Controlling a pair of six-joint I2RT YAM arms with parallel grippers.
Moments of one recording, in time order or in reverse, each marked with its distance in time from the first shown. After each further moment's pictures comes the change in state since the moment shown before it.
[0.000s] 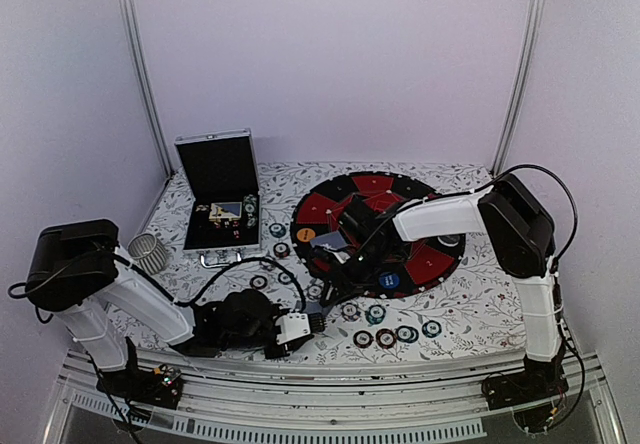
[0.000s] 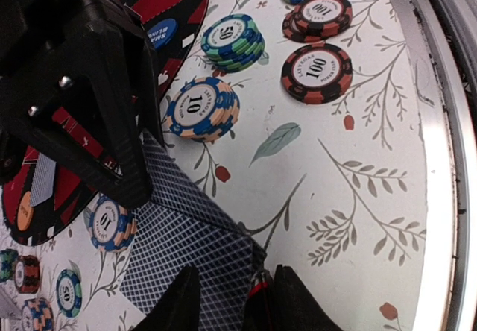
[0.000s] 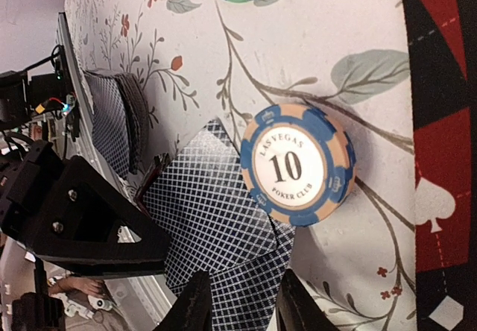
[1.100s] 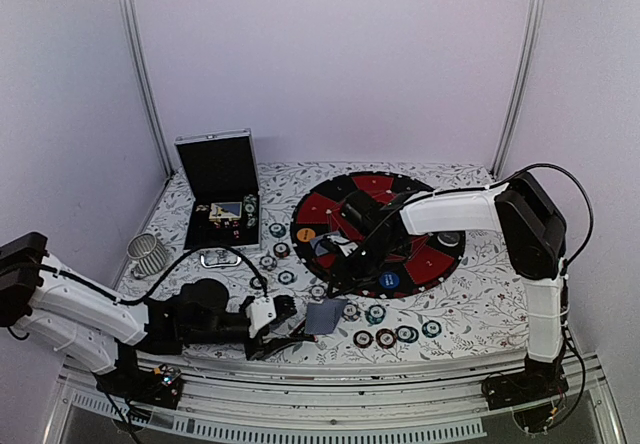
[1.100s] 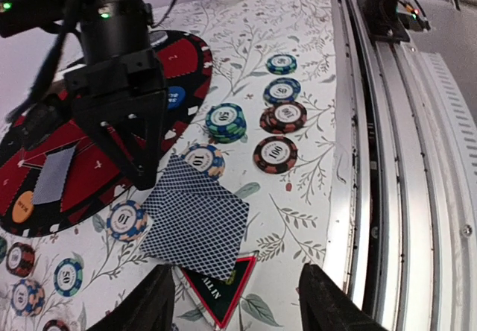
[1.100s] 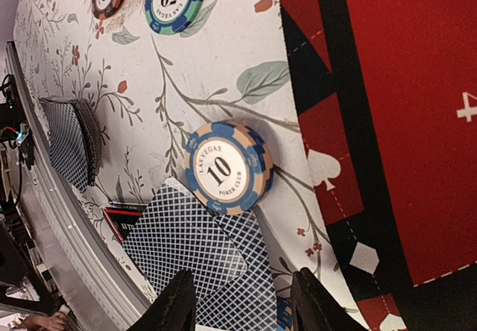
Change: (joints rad) left arm 0.008 -0.428 -0.146 -0.079 0.143 -0.233; right arm 0.006 -0.082 -0.005 -0.056 0.239 0.027
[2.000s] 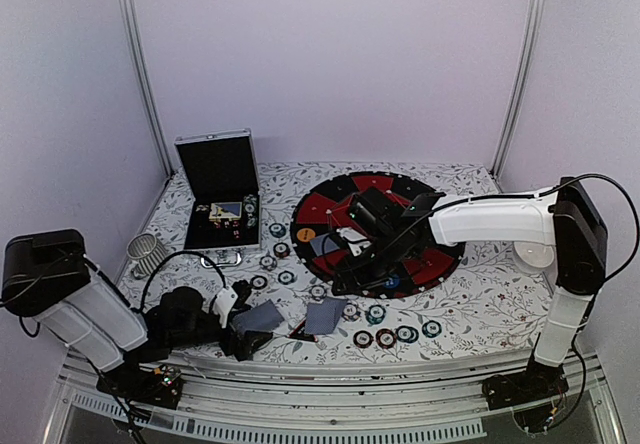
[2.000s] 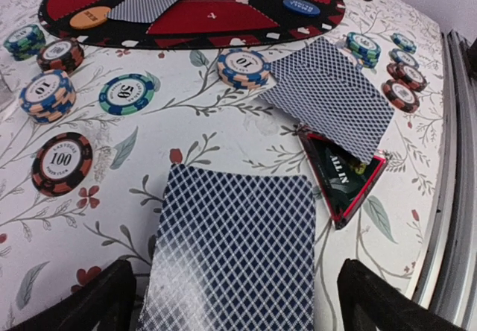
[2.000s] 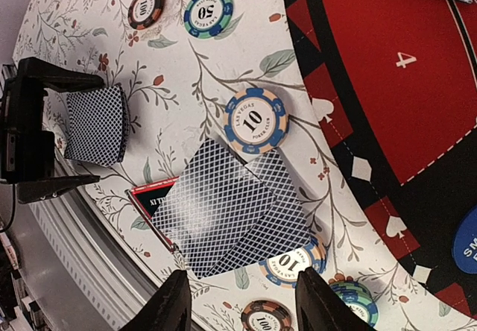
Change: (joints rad) left arm 0.259 0.250 -0.257 0.396 0.030 -0.327; right arm 0.092 -0.250 -0.171 0.066 0.206 0.145
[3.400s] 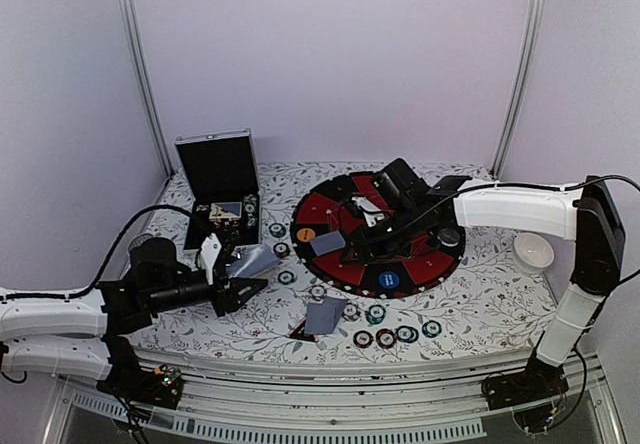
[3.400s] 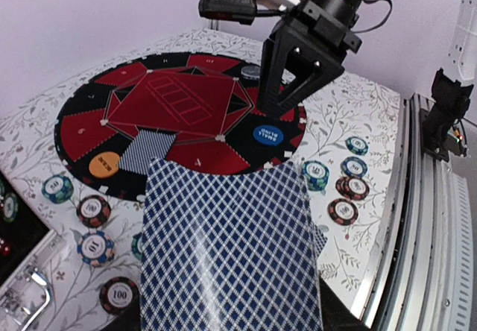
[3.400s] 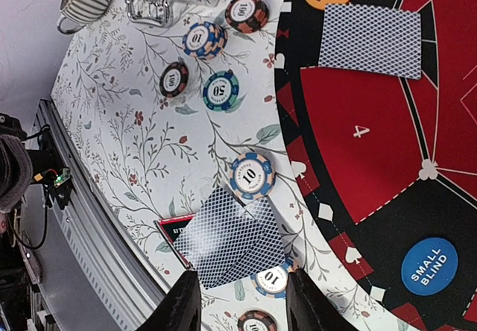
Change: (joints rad) left arm 0.074 -0.614 0.287 -0.663 0.117 0.084; right arm -0.103 -0.100 -0.010 0.074 -0.062 -0.043
